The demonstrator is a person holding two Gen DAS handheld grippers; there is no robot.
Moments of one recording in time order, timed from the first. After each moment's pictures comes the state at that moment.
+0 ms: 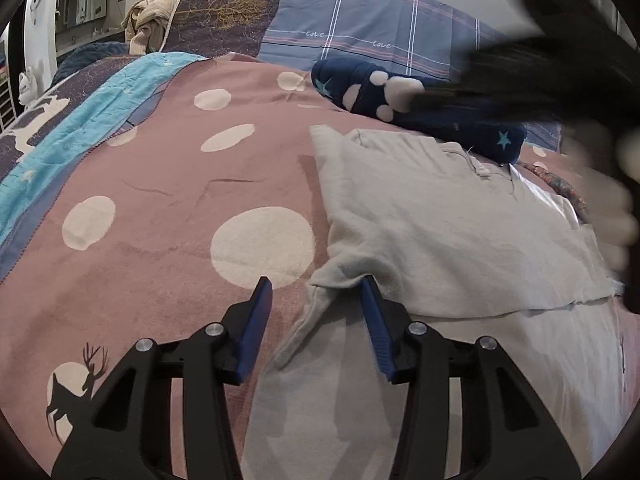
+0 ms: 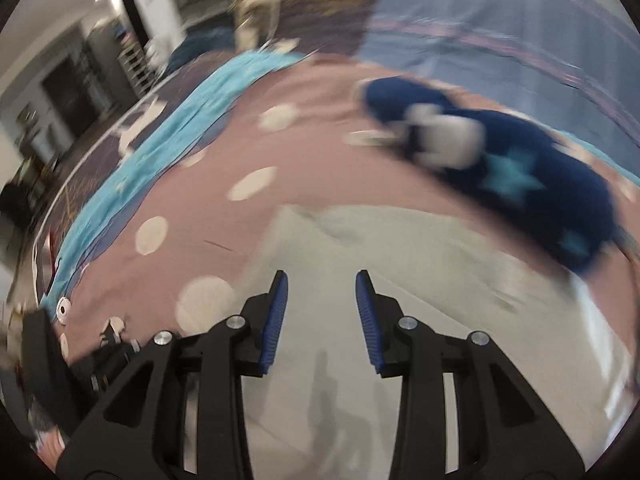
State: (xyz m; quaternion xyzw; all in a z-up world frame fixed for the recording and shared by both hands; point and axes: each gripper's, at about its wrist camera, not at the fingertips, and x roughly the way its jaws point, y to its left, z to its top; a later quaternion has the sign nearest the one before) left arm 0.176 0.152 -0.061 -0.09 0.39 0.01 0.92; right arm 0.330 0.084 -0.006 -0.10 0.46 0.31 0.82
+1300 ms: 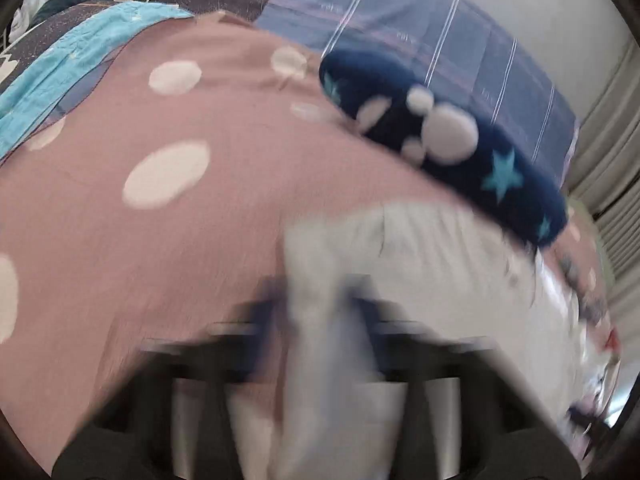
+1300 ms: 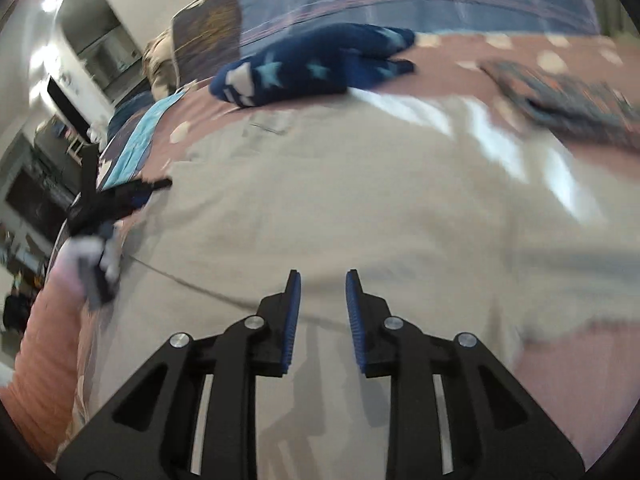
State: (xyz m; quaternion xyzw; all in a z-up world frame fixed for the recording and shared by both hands) left arm 0.331 0.176 -0.064 -0.21 0.43 -0.03 0.88; right arm 0.196 -0.233 -0.057 0.11 0.45 0.18 0.87
